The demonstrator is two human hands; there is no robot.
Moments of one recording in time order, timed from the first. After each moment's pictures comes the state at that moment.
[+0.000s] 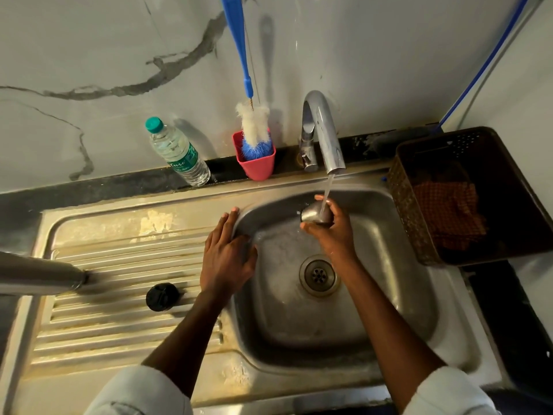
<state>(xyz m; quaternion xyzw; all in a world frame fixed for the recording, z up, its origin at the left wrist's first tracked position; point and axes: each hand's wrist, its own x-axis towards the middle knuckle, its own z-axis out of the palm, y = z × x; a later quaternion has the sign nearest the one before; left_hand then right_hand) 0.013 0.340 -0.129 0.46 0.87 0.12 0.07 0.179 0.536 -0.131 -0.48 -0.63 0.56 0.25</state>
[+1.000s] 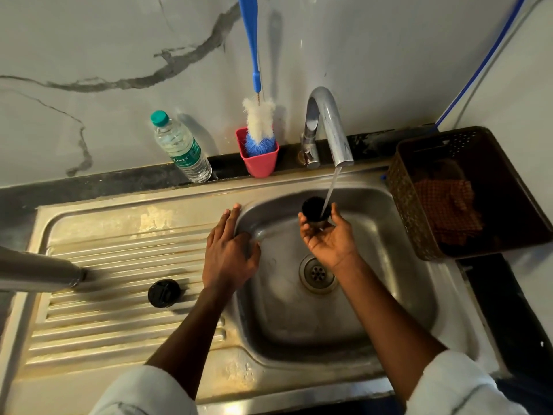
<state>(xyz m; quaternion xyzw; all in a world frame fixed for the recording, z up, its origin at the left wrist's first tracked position) 0.013 0.337 -0.132 0.46 0.88 0.14 0.07 0.174 0.525 -0.121 -0.38 0.05 0.90 0.23</state>
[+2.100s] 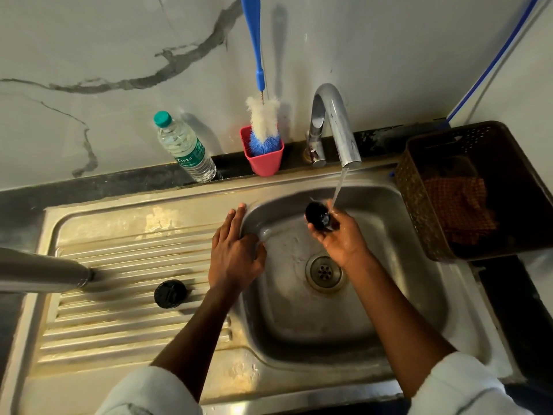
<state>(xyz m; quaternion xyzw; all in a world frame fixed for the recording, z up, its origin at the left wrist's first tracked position) 0.012 0.339 -0.131 0.47 0.87 0.14 0.08 0.174 0.532 -0.124 -0.45 -0.12 0.86 0.24</state>
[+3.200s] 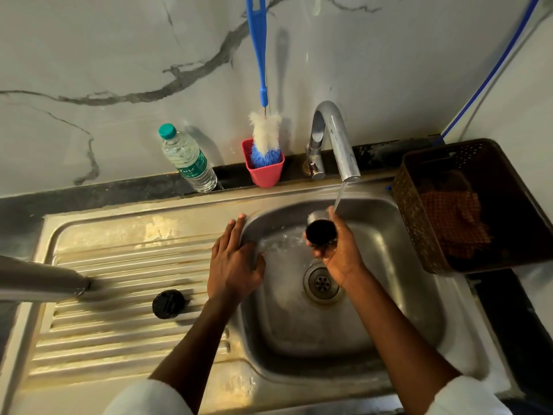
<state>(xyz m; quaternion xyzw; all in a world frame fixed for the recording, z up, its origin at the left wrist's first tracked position) 0.014 0.339 -0.128 0.47 0.87 0.13 0.08 0.172 0.522 -0.110 -0.45 -0.25 0.83 0.21</state>
